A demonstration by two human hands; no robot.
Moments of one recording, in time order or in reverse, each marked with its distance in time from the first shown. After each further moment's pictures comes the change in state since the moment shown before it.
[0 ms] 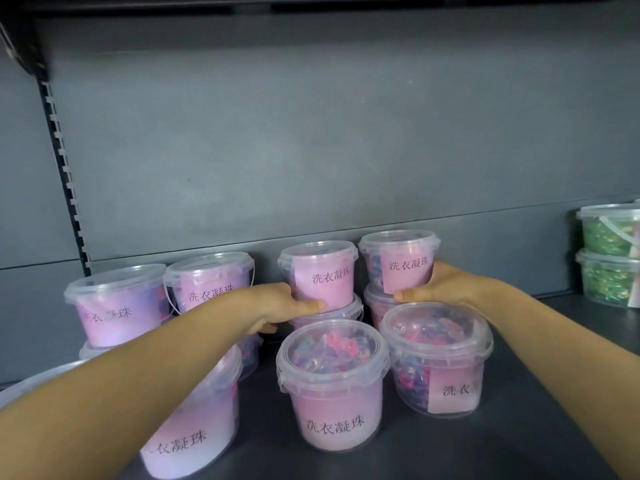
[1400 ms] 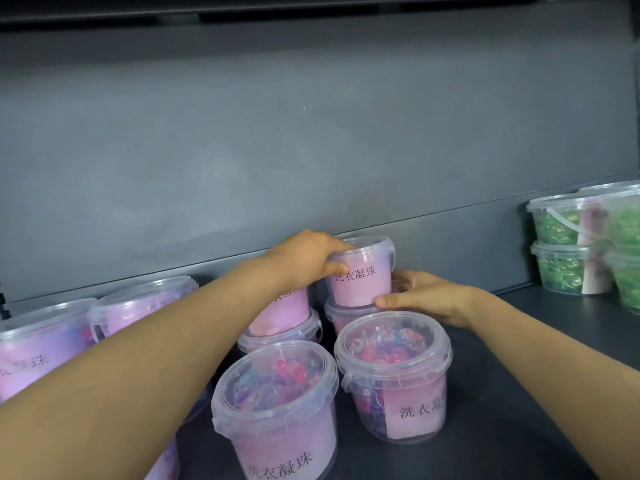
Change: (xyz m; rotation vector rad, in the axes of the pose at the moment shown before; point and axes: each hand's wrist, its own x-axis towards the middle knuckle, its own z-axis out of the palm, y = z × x) left_hand 0.051 0.102 0.017 0.787 0.226 0.738; right_hand 0.010 0.046 -0.032 0.159 -0.095 0.002
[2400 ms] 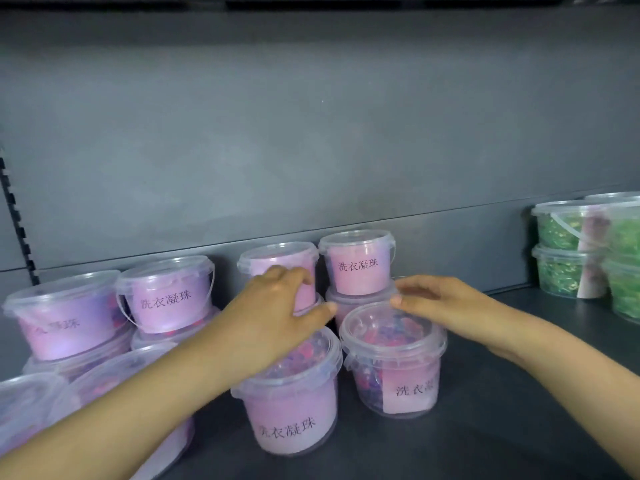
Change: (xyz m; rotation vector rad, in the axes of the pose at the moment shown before) left_hand -0.124 0.030 0.007 -0.260 0.205 -0.235; right_hand -0.094 -0.038 0.030 -0.201 0.121 -0.074
